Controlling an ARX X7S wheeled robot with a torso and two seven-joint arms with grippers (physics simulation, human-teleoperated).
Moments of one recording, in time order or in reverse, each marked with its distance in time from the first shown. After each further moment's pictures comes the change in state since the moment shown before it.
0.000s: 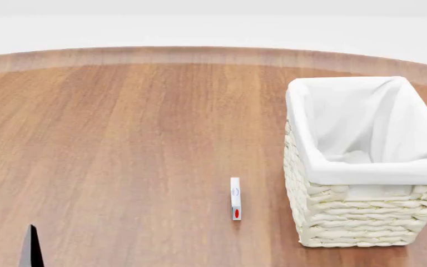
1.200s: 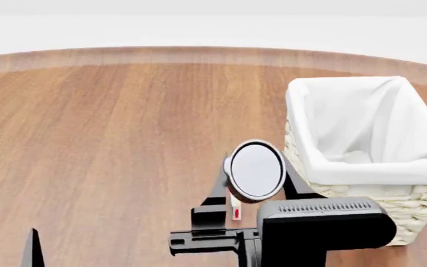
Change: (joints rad) left arm 0.005 -0.019 0.010 -0.013 -0.018 0.022 -0.001; right arm 0.573 -0.017 -0.048 -0.138 0.073 0.326 0.018
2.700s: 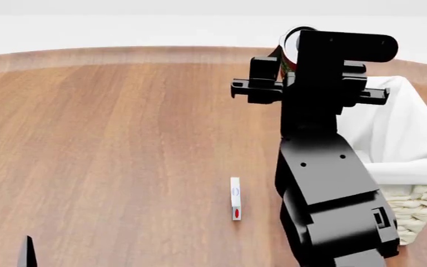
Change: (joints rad) left arm 0.031 -0.024 0.000 0.000 0.010 0.015 -0.029; right arm 0.662 -0.158 0.029 1.049 -0.064 -0.161 -0.197
